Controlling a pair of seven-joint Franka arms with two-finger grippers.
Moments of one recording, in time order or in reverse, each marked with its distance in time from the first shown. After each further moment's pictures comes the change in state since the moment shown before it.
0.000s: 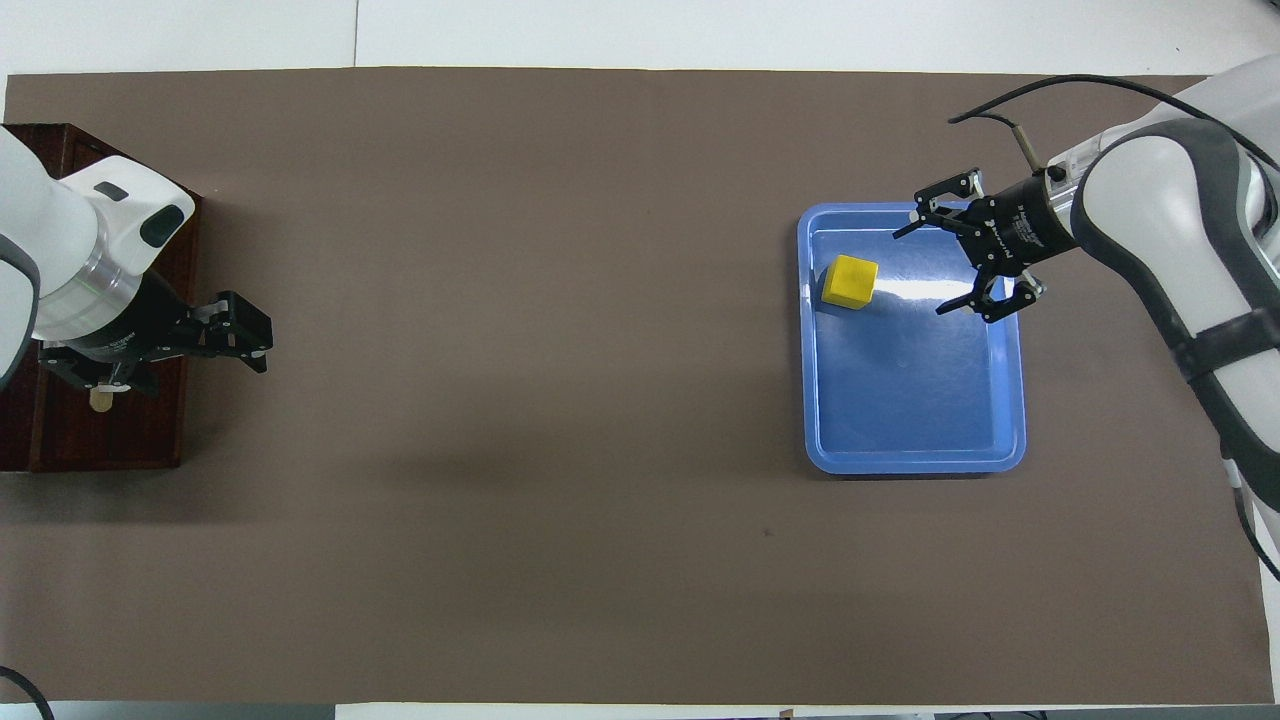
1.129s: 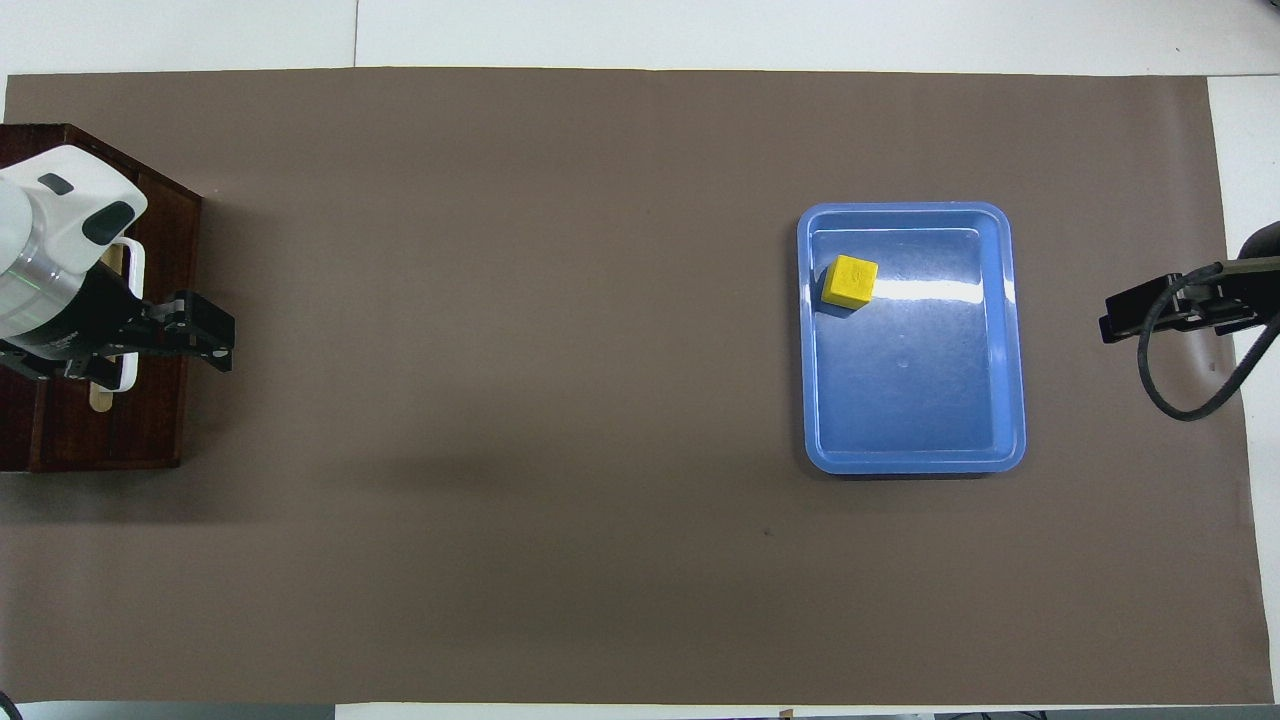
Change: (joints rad) left arm 0.020 -0.014 0.018 0.045 0.000 -0.024 0.103; right arm -0.006 -0.357 -0.009 -0.010 -0.437 -0.256 -0.845
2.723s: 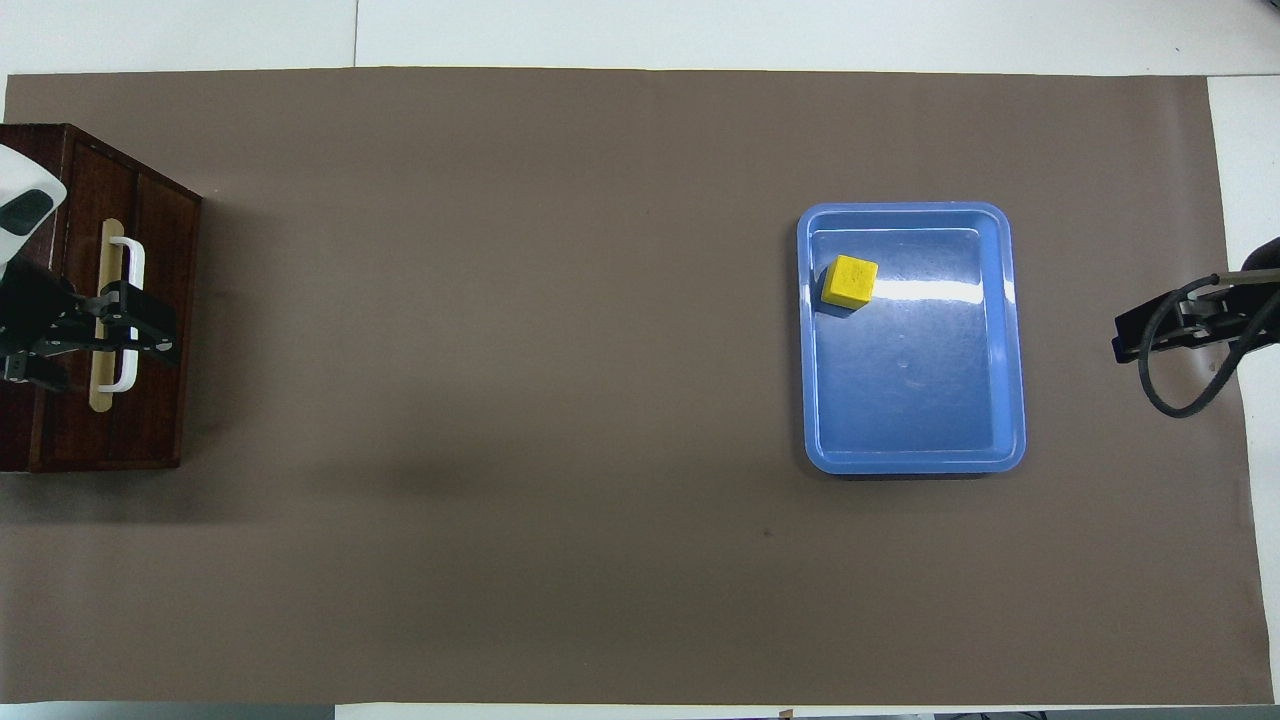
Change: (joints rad) left arm -0.005 0.001 0.080 0.010 0.000 -0.009 0.011; right arm -0.011 0.012 0.006 0.001 -0.049 -0.054 0.000
